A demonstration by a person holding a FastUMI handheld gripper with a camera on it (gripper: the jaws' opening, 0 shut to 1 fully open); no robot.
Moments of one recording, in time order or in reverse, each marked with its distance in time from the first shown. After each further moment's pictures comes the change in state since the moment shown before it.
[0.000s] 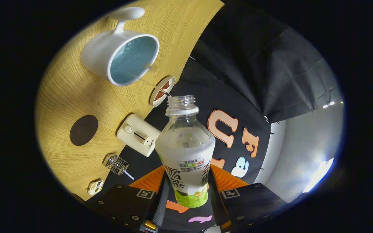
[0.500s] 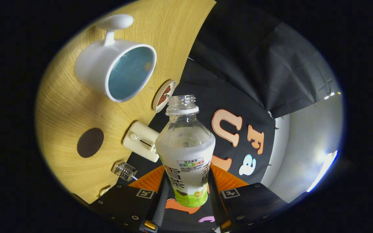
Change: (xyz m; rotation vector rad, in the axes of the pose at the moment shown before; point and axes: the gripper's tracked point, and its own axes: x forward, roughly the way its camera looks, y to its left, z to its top) arm -0.002 0.016 0.017 0.118 0.002 0.061
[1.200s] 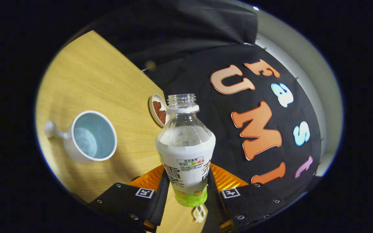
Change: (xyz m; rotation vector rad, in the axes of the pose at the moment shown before) arm 0.020 0.024 -0.023 1.007 0.114 0.214
